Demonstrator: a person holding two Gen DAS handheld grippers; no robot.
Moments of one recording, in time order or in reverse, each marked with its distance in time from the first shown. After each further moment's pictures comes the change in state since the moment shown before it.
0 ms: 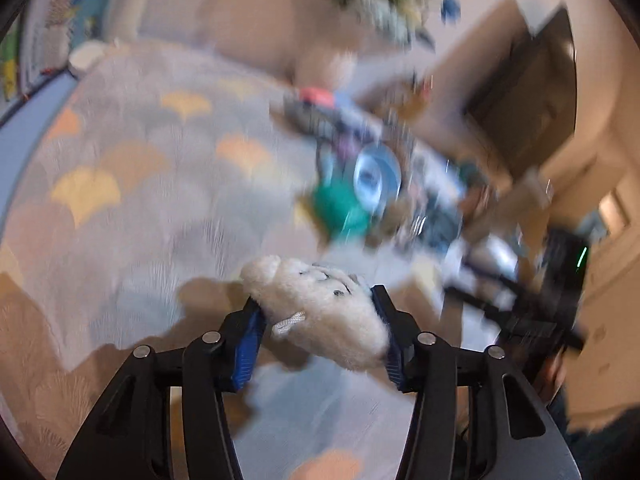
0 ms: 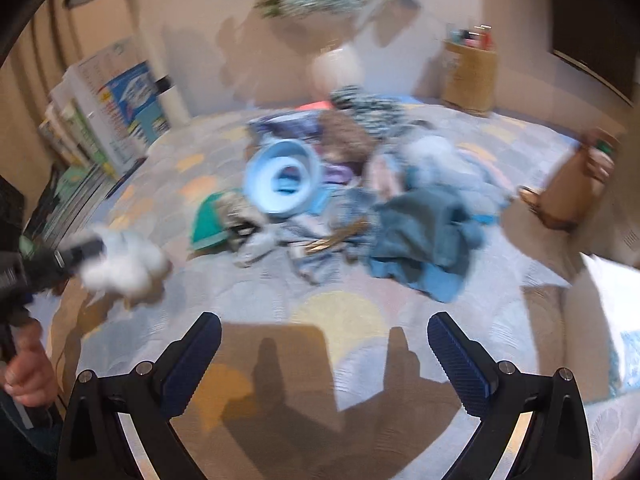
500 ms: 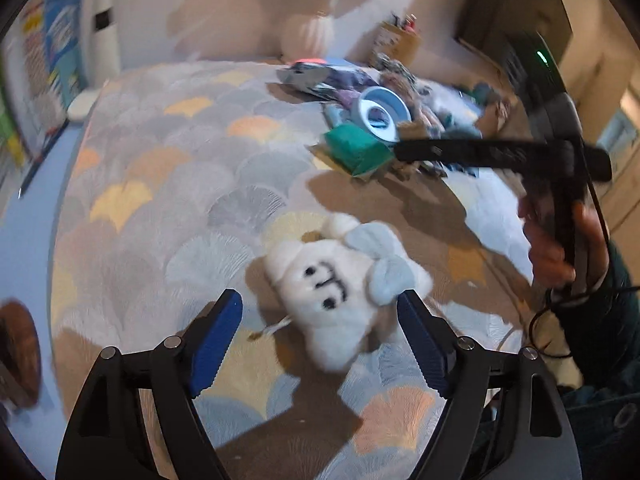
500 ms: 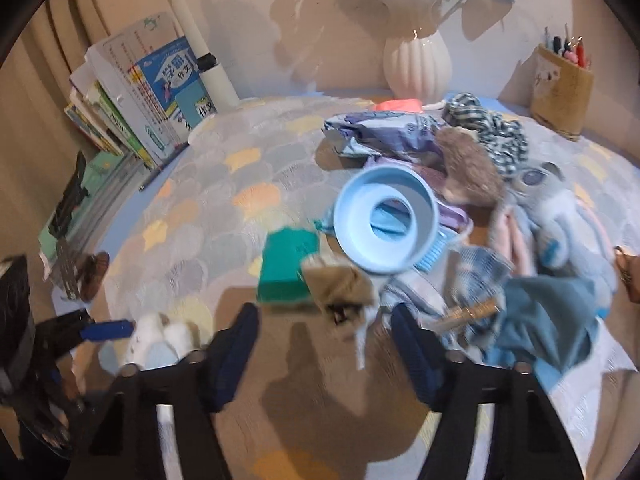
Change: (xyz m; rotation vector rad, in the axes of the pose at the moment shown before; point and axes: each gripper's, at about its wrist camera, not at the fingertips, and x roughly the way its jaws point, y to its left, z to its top) left arm -0.008 -0.018 -0.018 0.280 0.079 0.191; right arm 0.048 0.042 0.053 -0.042 0.070 0.154
